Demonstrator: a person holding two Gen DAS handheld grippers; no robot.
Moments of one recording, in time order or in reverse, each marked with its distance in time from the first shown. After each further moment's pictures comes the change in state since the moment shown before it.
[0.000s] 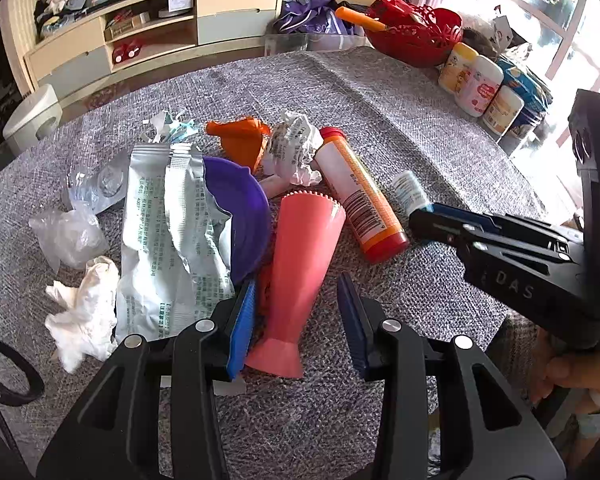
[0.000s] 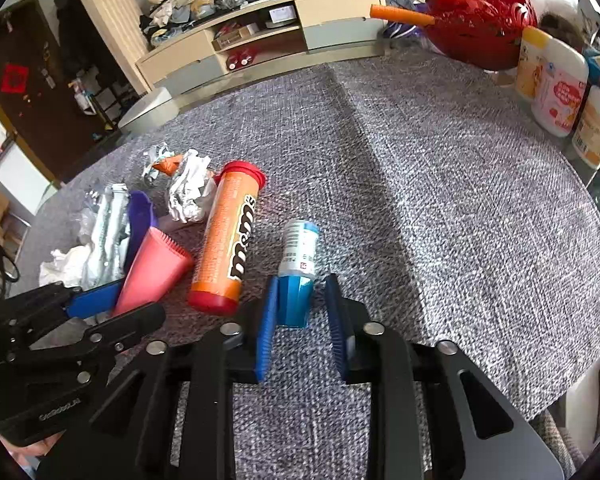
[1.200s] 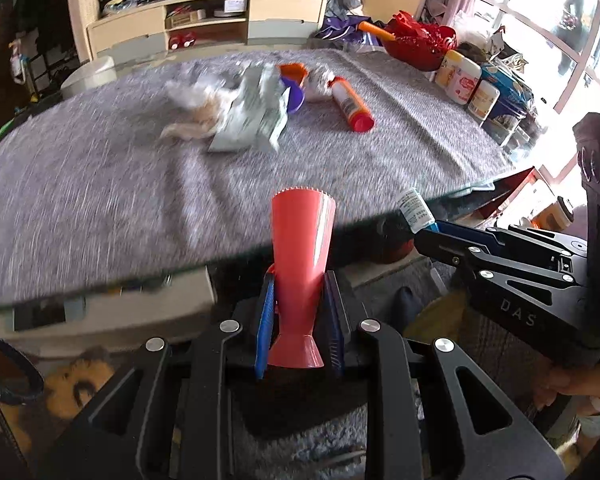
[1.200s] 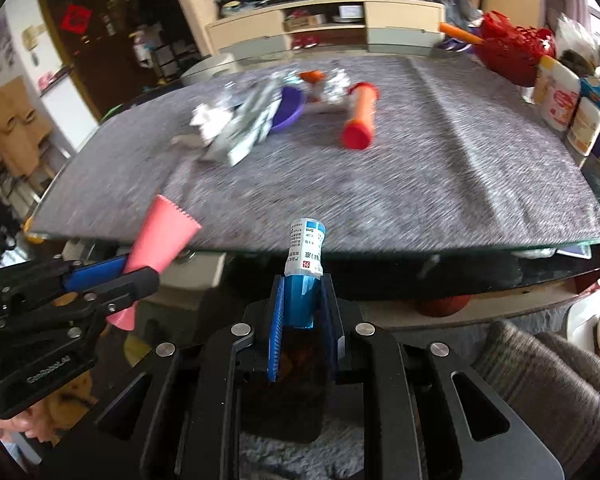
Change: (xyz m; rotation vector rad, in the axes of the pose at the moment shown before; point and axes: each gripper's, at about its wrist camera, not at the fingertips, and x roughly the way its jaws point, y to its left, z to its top) left arm -0.117 -0.014 -0.154 -0.146 -0.054 0.078; right arm -0.092 0.072 -0.131 -0.197 0.044 0.116
